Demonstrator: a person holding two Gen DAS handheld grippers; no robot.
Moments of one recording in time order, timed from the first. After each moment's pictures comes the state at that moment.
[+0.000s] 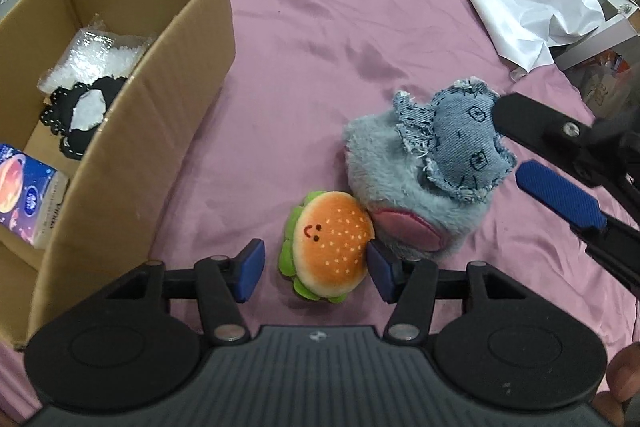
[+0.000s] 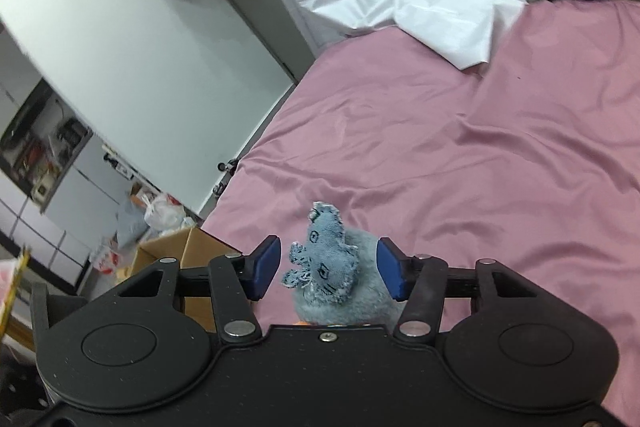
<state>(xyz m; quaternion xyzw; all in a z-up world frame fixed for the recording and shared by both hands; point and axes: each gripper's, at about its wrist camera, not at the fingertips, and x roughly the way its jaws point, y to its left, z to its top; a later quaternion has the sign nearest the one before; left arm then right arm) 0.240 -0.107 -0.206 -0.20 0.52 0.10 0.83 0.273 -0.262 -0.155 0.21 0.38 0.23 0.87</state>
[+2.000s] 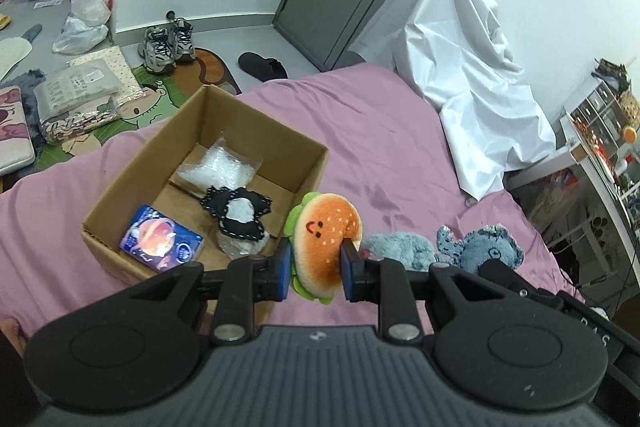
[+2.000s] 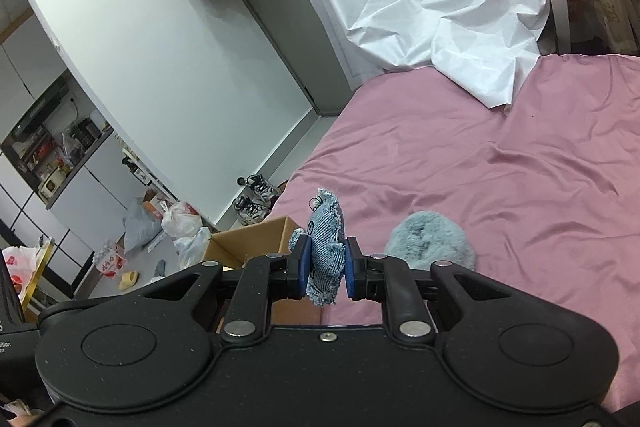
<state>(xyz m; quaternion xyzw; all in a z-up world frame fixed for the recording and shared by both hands) 0.139 -0.017 -0.083 -0.27 0.38 0.11 0.88 0.182 -0.231 -0.078 0.20 0.34 0.22 0.89</state>
